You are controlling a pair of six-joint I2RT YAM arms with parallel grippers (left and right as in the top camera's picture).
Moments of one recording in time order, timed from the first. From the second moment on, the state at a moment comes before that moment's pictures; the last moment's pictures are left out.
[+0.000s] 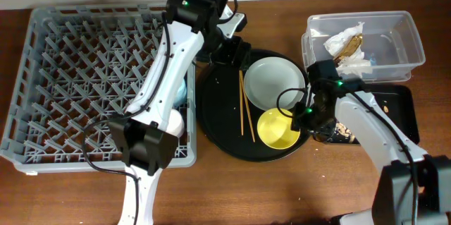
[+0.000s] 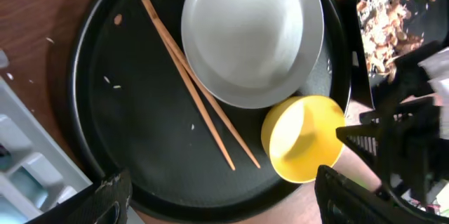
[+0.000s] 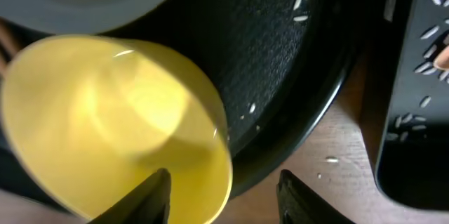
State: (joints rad) left arm -0.44 2.30 2.52 -1.52 0.33 -0.05; right arm 0.14 1.62 1.06 -0.95 -0.17 0.37
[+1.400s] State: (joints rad) left arm -0.43 2.30 2.52 -1.68 0.42 -0.05; right arm 0.07 1.71 1.49 -1.17 -0.25 0.31
